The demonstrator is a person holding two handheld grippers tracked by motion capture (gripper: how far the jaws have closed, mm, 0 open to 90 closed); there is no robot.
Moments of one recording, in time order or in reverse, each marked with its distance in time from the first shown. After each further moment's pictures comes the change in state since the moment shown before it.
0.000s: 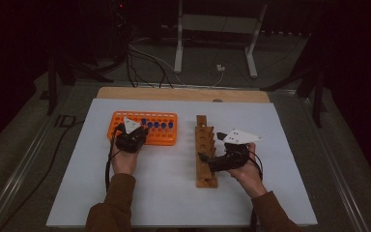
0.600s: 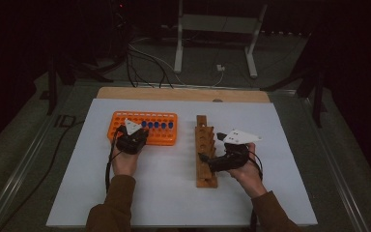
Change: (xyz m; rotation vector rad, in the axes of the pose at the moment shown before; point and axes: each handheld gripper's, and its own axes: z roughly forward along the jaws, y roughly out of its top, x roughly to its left) left arm -0.002 -0.005 0.003 0.025 0.008 0.012; right arm -0.001 -0.001 0.001 0.004 -0.002 0.004
